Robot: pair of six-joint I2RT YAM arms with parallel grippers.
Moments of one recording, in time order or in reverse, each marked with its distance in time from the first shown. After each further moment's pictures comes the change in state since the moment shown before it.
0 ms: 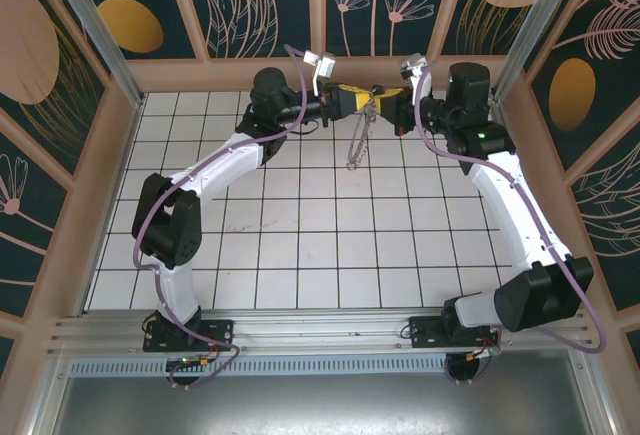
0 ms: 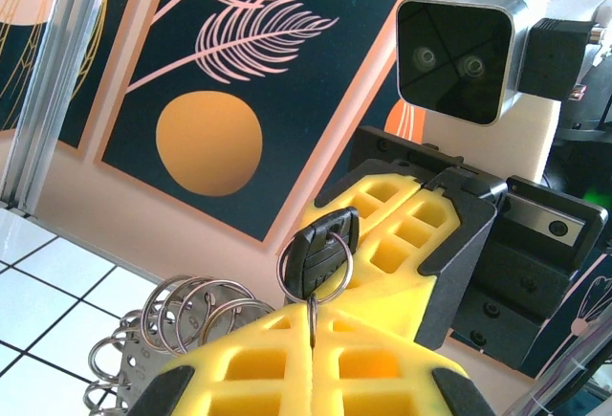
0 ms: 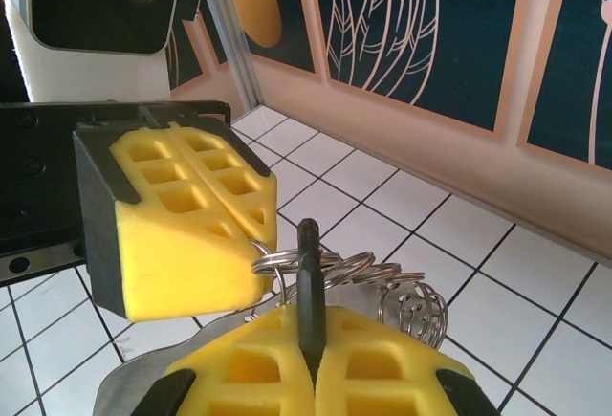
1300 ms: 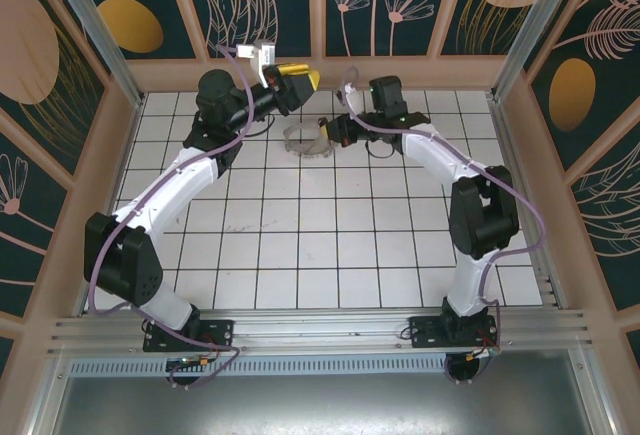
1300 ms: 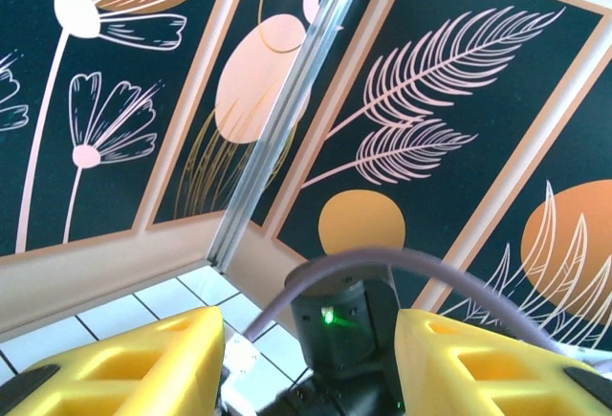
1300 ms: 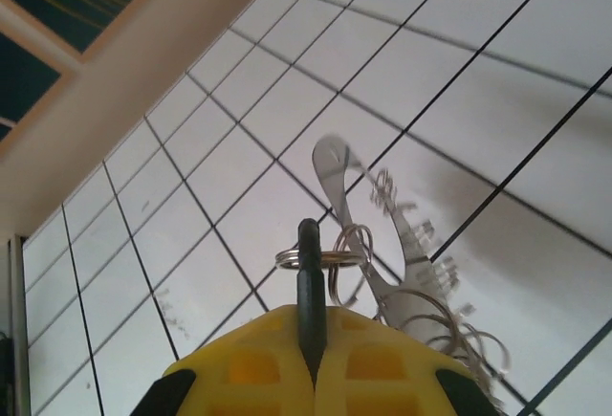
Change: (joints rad) left arm 0.127 -0.324 -0.224 -0.133 -0.318 0.102; right arm 0.175 0.509 0.064 0.129 -0.072 0.139
